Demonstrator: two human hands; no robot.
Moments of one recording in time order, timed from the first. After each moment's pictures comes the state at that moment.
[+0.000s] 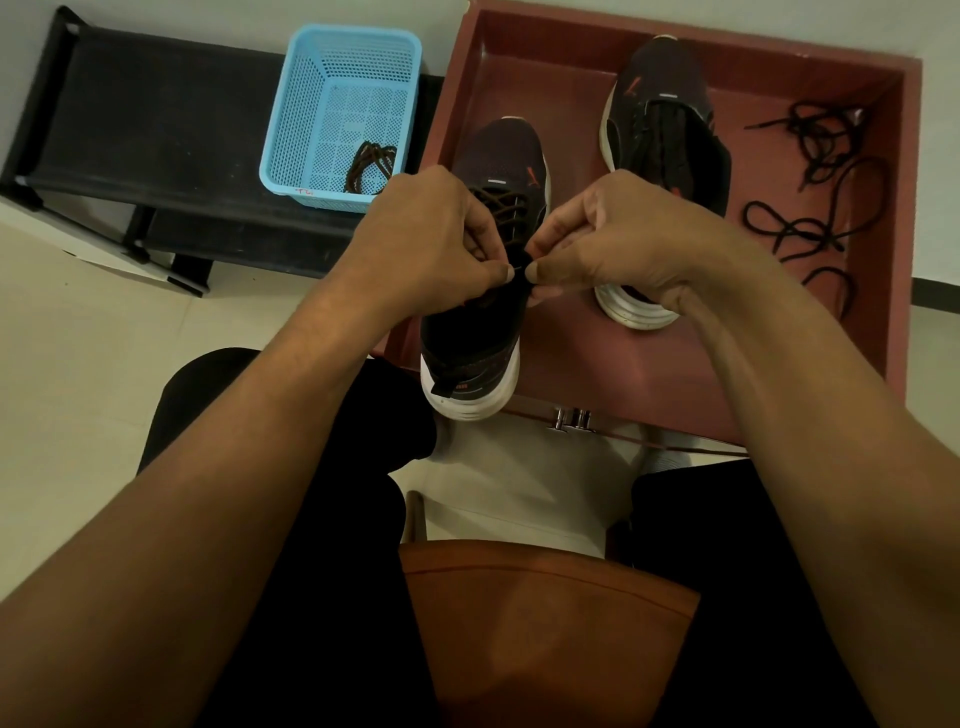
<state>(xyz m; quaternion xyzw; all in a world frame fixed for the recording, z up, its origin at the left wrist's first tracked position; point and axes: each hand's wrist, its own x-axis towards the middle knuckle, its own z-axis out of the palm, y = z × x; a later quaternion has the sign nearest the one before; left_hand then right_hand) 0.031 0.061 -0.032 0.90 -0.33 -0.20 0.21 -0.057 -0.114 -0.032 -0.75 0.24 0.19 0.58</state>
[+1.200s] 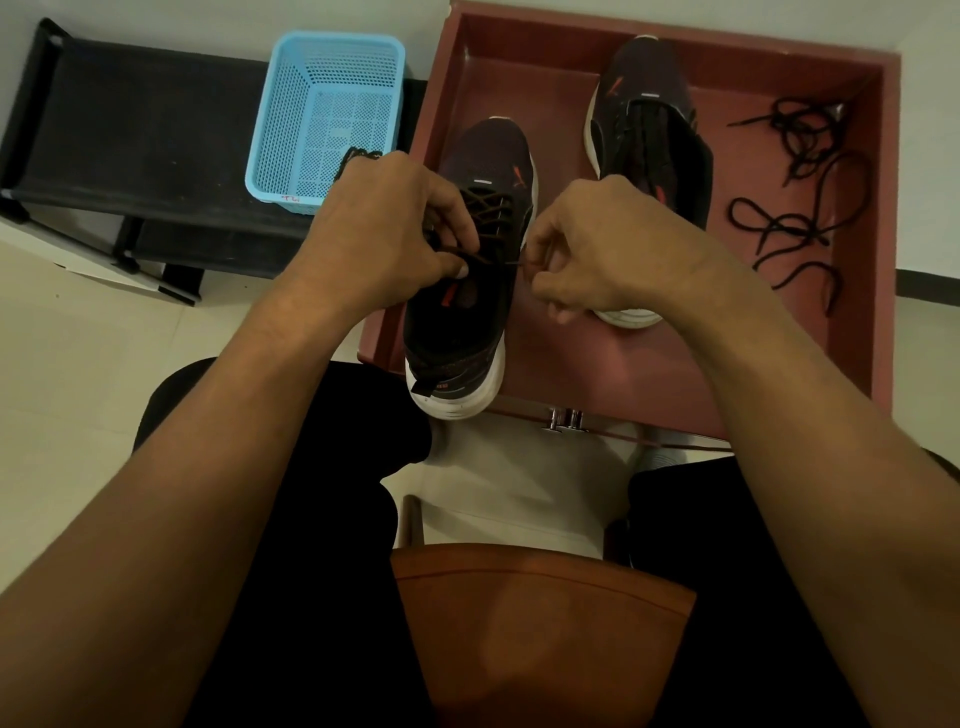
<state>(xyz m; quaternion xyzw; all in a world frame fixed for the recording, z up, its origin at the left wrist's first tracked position) 0.047 0.067 -0.029 0.90 -0.35 -0.18 0.19 -0.060 -0.112 -0.033 -0.93 0.12 0.19 0.29</state>
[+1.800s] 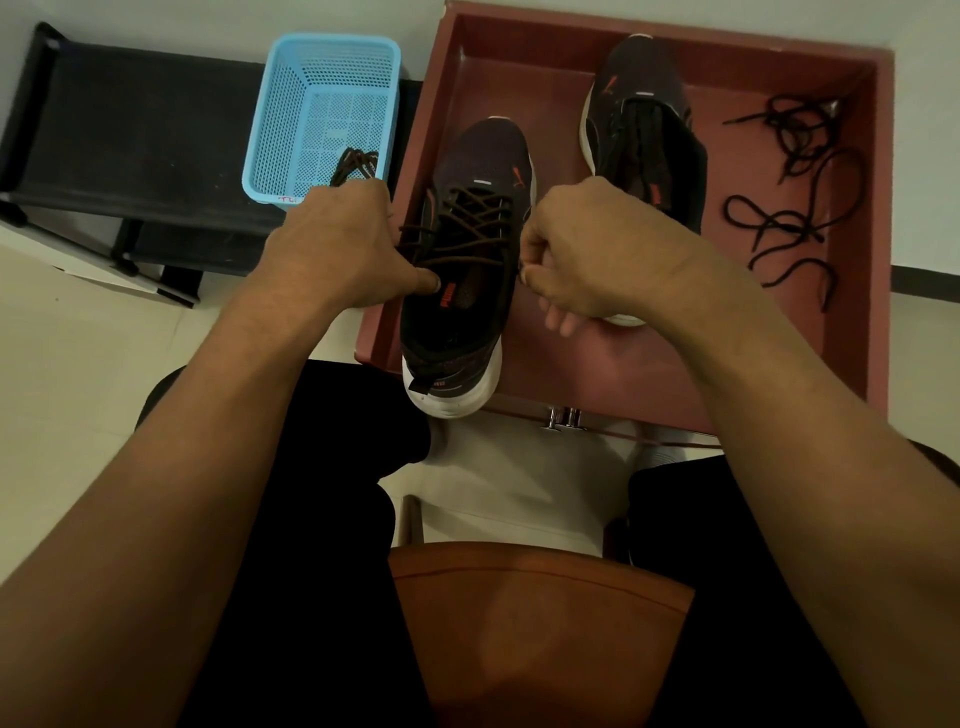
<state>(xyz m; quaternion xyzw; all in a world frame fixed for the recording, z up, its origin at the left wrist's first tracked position) 0.055 0.081 -0.037 0.95 -0.21 -0.21 0.06 -0.055 -0.101 -0.035 -0.95 0.12 0.18 0.21</state>
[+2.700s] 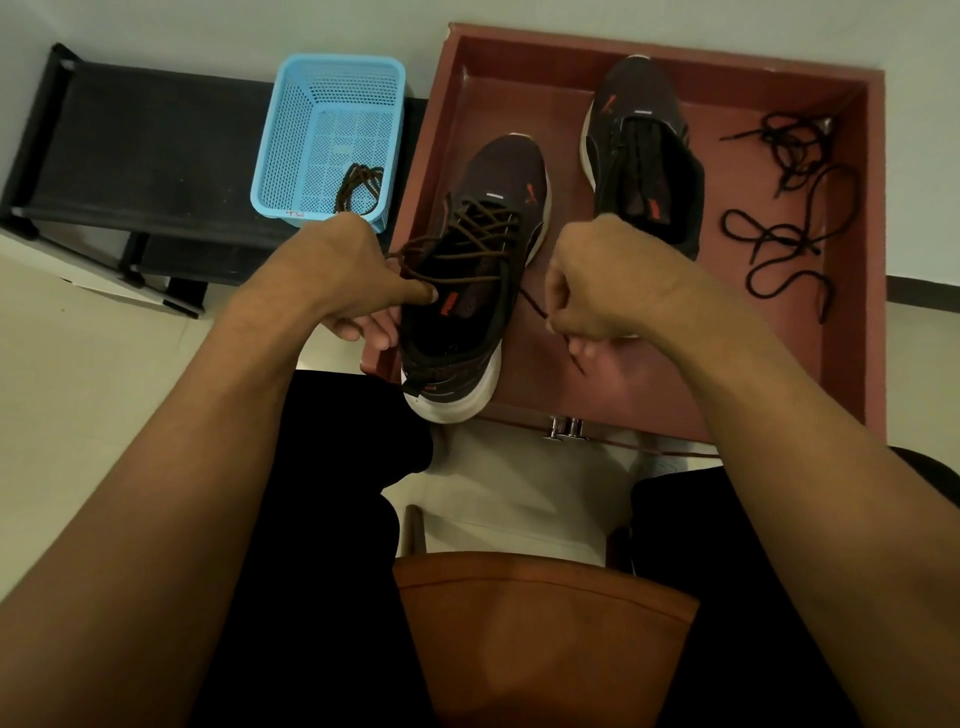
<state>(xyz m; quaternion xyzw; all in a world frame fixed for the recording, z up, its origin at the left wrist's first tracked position) 0.060 0.083 -0.034 0.90 -0.10 -0.41 0.12 -0.063 -0.107 -0.042 -0.95 0.13 0.23 0.18</state>
